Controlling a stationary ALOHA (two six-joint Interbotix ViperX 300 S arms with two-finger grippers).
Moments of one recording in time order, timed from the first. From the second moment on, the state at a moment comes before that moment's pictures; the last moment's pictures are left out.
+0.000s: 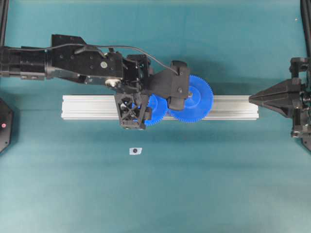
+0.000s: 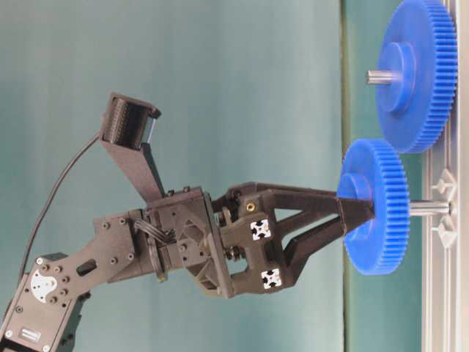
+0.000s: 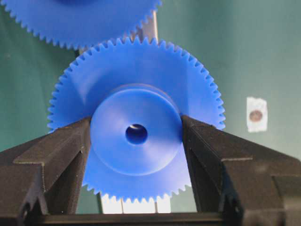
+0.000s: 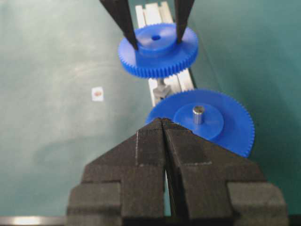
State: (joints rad) left arm 0.11 0.18 0.15 0.02 0.94 0.17; right arm -0.08 -0.99 1.30 0.03 -0.05 0.10
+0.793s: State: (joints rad) left arm 0.09 0.18 0.14 0.02 0.95 0.18; right arm -0.08 -0.99 1.30 0.03 -0.05 0.10
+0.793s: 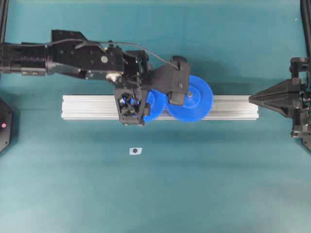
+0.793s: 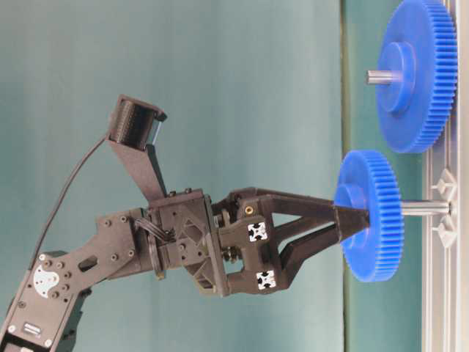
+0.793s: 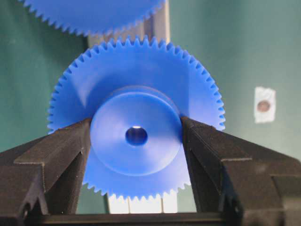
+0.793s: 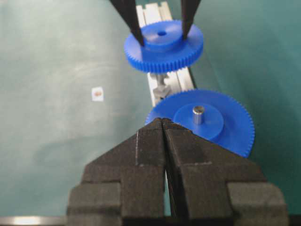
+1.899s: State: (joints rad) left arm 0.12 0.20 0.13 0.02 0.95 0.25; right arm -0.08 -0.99 1.30 0.03 -0.05 0.12
